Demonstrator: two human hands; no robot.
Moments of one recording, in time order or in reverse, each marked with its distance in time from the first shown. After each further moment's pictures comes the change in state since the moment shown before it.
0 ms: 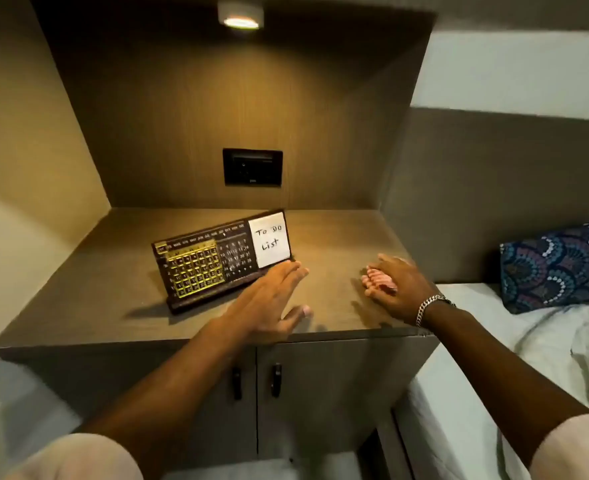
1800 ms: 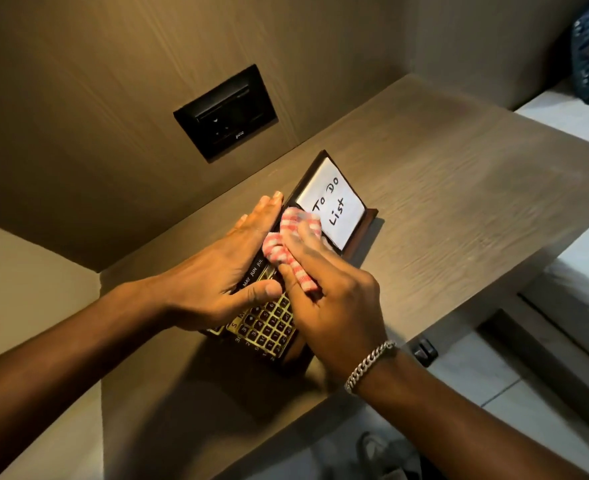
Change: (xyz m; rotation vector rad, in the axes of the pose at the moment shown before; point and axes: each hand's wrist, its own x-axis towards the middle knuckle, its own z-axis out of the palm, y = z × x) left_hand 0.055 -0.186 -0.123 -0.076 -0.607 0.248; right_hand 0.068 -0.283 0.123 0.656 0.614 0.208
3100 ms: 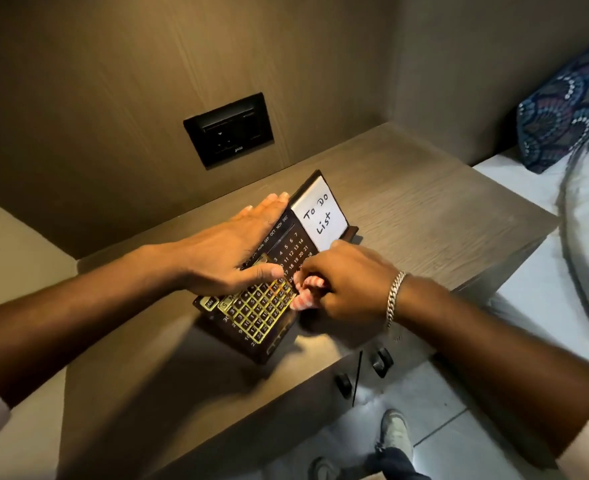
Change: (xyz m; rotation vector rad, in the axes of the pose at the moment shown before) left_hand 0.019 -0.007 -0.001 0.199 0.025 0.114; right_hand 0.048 -0.001 -0.072 -0.580 -0.729 -0.110
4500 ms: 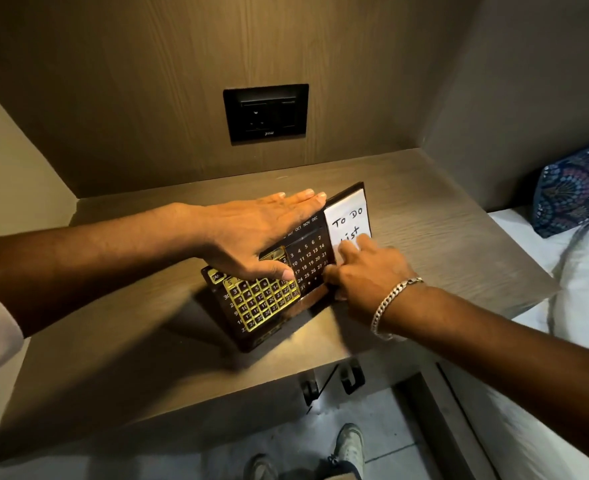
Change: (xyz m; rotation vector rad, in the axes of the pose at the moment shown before) left_hand 0.021 -0.005 0.007 0.047 0.006 0.053; right_hand 0.008 0.017 -0.008 -0.590 -0.148 -0.077
